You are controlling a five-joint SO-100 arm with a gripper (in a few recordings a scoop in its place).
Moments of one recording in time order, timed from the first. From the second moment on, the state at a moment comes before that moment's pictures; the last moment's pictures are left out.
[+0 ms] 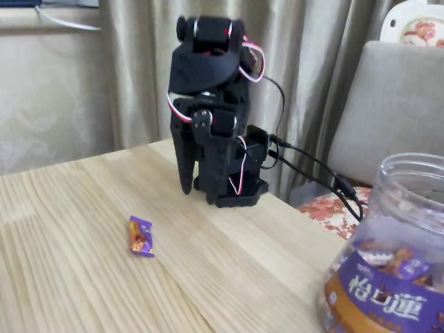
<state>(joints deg) -44.2 166.0 141.2 97.7 -62.1</state>
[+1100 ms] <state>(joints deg) -11.6 114.5 108.2 76.2 -32.3</state>
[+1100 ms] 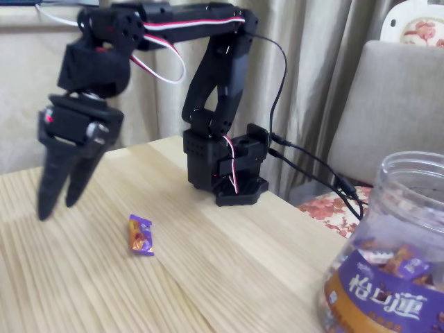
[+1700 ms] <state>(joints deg) -7.7 123.0 108.5 87.8 -5.3</state>
